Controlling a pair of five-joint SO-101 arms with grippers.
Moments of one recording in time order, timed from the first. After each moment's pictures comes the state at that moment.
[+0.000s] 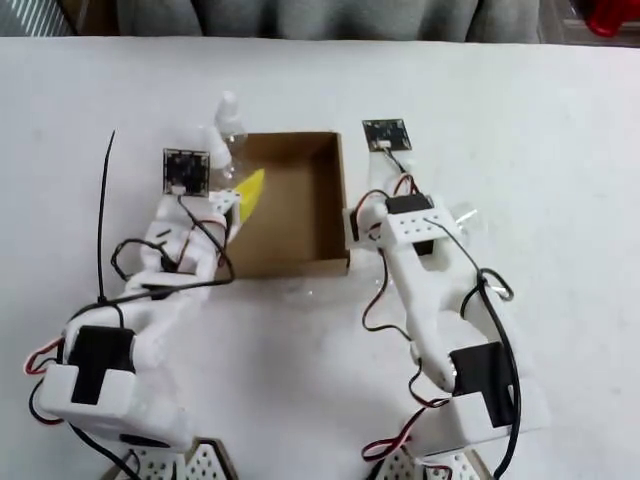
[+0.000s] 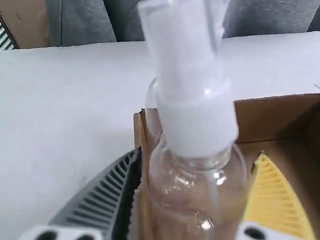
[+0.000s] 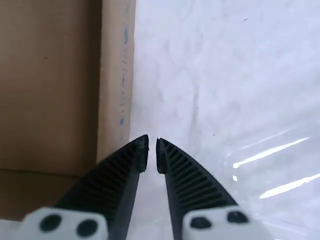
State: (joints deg) left arm -1.6 4.4 61.5 -36.5 0.8; right arm -16.0 1.0 27.6 47.6 -4.4
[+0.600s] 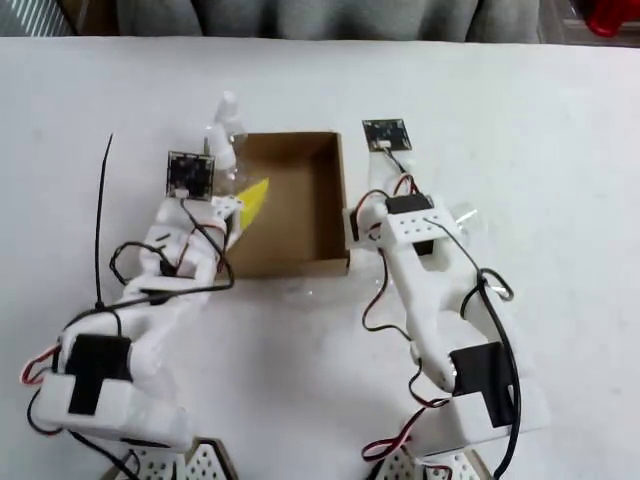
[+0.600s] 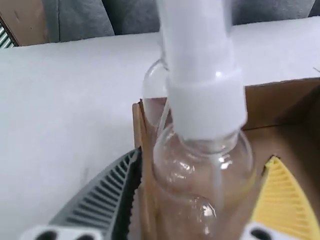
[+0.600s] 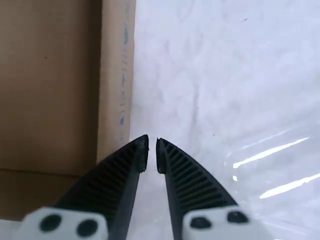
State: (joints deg) left arm -1.6 2.2 63.5 -34.6 -1.5; right arm -16.0 1.0 27.6 47.6 -4.4
